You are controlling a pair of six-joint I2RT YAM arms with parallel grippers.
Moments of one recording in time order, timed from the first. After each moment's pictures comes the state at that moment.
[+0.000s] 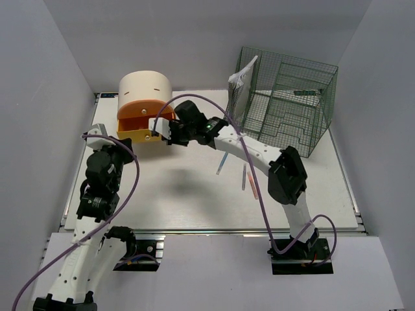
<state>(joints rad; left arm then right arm) -0.18 0.62 0.69 -0.16 -0.20 -0.44 0.91 2.05 1.88 -0.48 -0.32 -0.75</state>
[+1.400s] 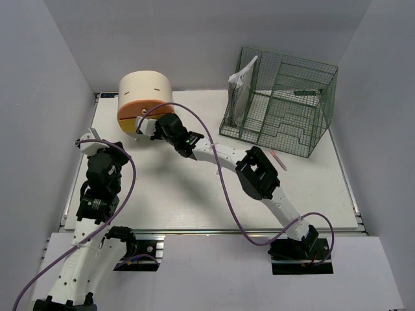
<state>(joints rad) -0.18 0.60 0.68 -0.22 -0.42 -0.50 0.96 2.40 2.02 0.08 0.16 -0.80</state>
